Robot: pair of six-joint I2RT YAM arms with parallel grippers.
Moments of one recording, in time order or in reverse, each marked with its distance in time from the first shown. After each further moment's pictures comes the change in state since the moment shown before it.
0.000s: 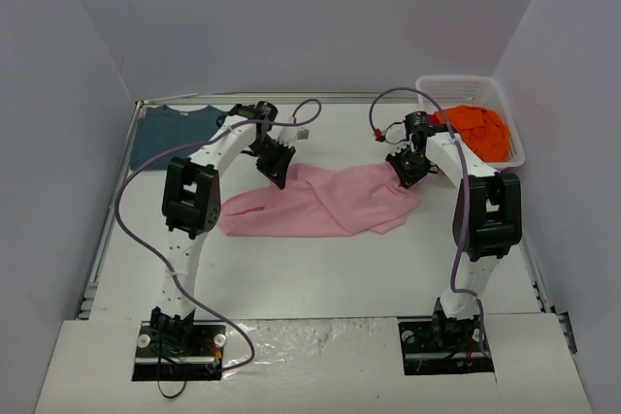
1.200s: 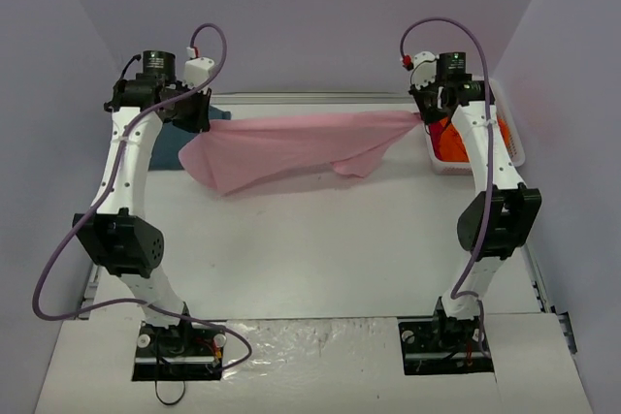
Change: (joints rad) left arm 0.320 -0.517 -0.039 0.010 -0.184 0.004; right arm -0.074 -0.004 0.463 -0.040 0.046 0.058
